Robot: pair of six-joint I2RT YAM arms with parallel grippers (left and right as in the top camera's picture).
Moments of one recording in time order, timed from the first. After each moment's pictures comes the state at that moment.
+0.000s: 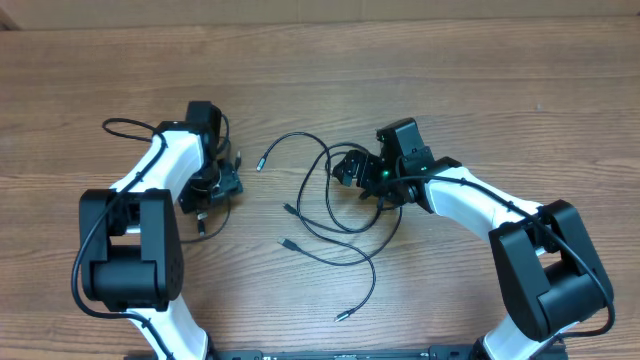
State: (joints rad) left arm -0.02 1.94 1.23 -0.89 -0.13 -0.50; right arm 0.41 1.82 0.98 -0.21 -0.33 0.73
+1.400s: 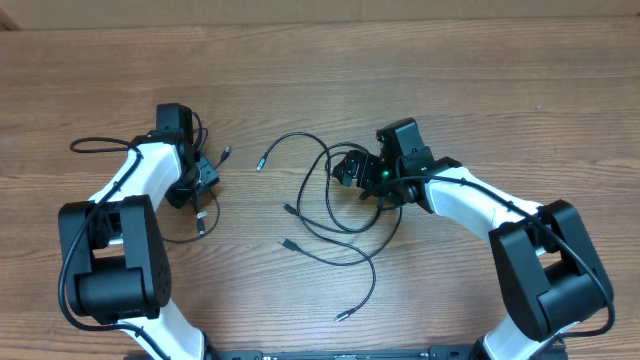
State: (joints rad) left arm 0.09 1.89 1.14 -0.68 -0.11 -0.58; right arm 0.41 1.82 0.98 -0.21 -0.33 0.73
